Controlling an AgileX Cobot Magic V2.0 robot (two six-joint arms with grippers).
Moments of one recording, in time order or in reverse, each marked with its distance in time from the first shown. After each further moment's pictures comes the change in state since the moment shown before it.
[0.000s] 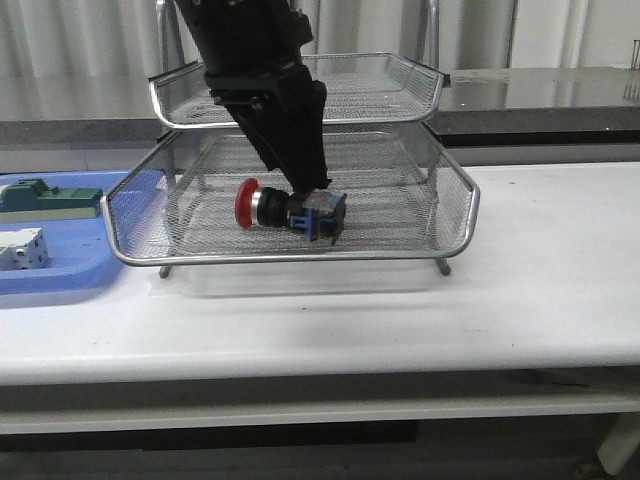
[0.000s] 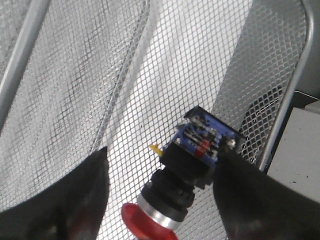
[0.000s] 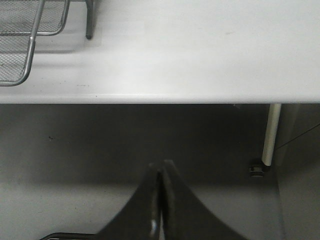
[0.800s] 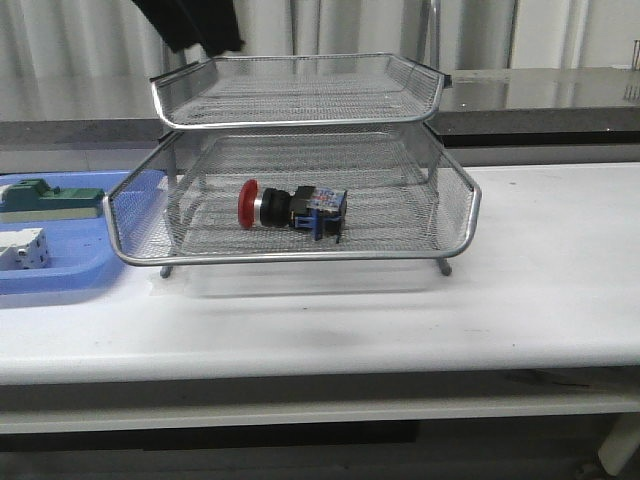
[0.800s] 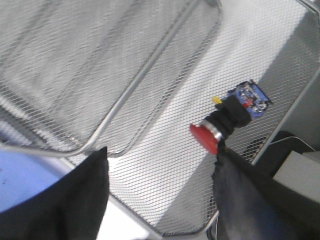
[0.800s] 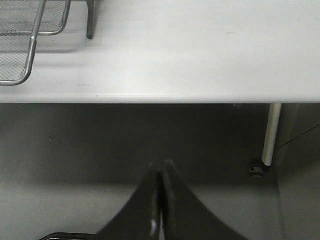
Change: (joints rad) left arm 0.188 -0.176 -0.096 -0.007 0.165 -0.164; right arm 0.000 0.000 0.000 0.000 0.000 0.000
